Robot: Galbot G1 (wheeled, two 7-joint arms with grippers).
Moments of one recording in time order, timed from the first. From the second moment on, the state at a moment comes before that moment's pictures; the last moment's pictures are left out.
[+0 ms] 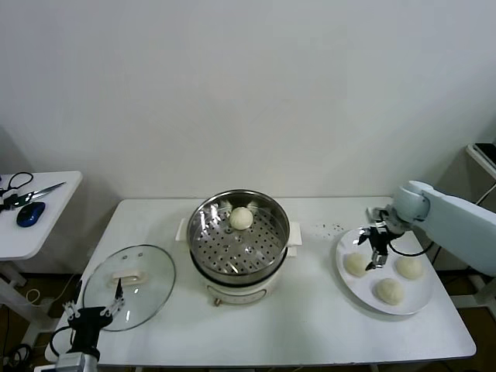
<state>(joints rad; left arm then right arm) 1.67 -1.42 -0.80 -1.90 -0.04 -0.11 -0.05 0.13 0.72 -1.06 1.04 0.14 -0.17 -1.08</state>
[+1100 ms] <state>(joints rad) 1.68 -1.42 -0.80 -1.90 -0.04 -0.12 -0.05 0.13 0.77 -1.04 0.96 0.13 -0.14 -1.10</state>
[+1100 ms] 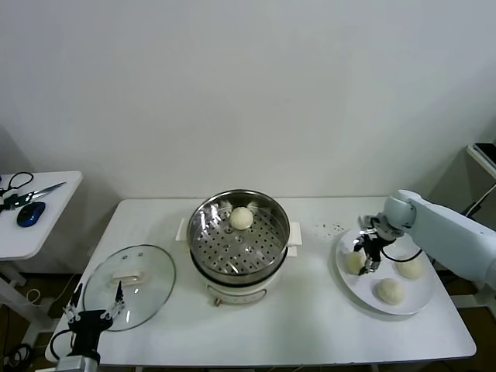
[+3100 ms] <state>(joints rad) 1.67 -1.44 -0.75 -1.95 -0.04 -0.13 -0.03 0.59 1.53 -1.58 0.98 0.83 -0.34 -0.96</state>
